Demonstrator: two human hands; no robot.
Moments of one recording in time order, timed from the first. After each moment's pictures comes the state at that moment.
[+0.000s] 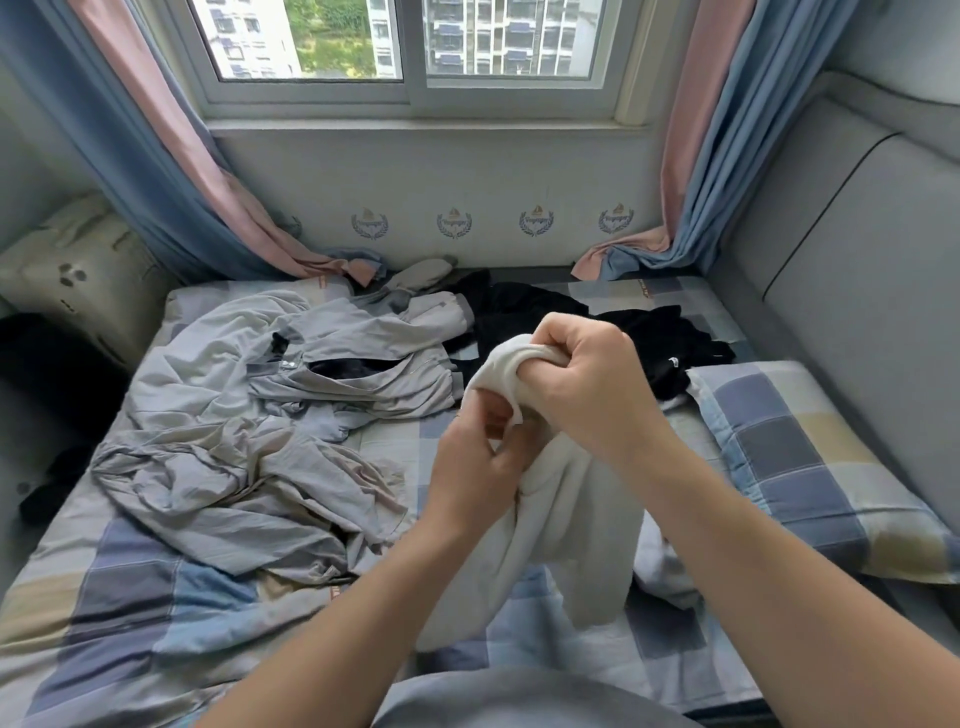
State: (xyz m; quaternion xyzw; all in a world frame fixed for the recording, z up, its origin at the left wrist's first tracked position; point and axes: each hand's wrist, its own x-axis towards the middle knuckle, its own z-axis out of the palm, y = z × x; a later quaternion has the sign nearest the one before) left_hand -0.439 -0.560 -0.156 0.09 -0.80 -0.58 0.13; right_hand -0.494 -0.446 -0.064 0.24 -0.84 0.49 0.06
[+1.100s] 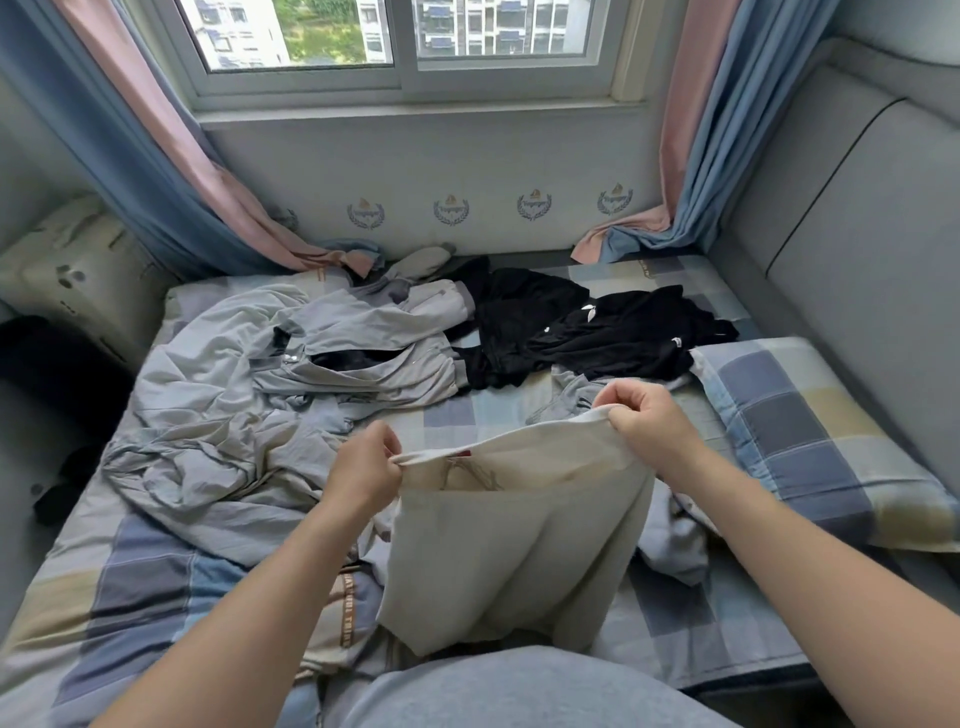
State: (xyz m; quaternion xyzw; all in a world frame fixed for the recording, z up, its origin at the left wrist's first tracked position) left_hand -0.437 -0.680 -0.228 0.25 -0.92 -0.30 -0.05; right_hand -0.527 -0.371 -0.172 0.09 -0.85 0.51 -0.10
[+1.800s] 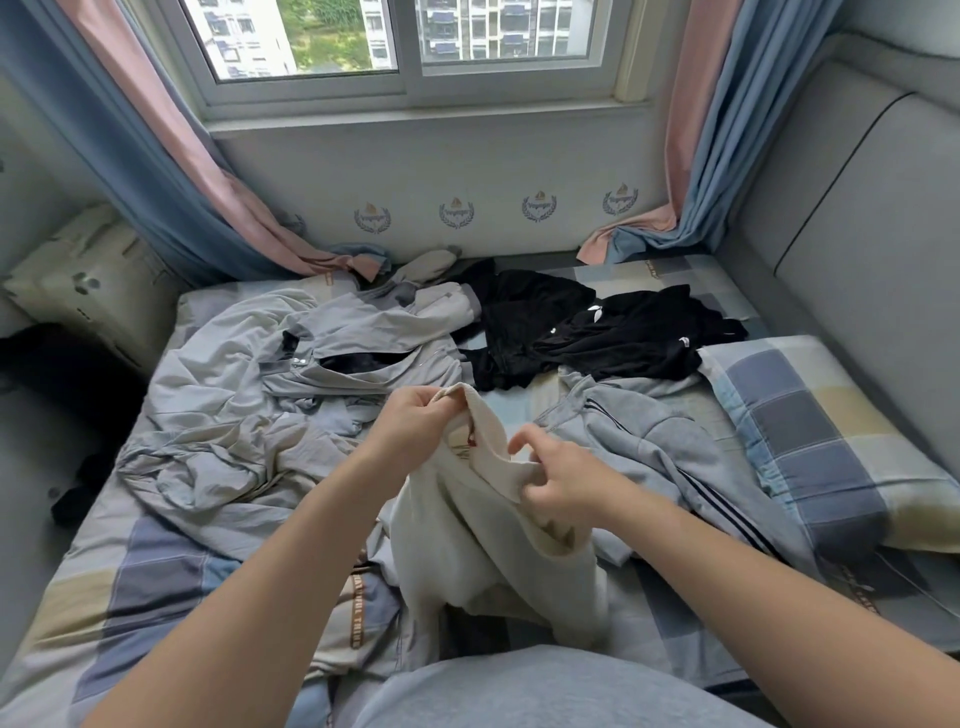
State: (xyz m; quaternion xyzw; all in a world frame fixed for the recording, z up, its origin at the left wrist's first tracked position) left_hand -0.453 -0.637 -0.160 0.18 -0.75 -0.63 -0.04; right_hand -0.482 -0.429 -0.186 0.25 -0.89 0.28 -0.25
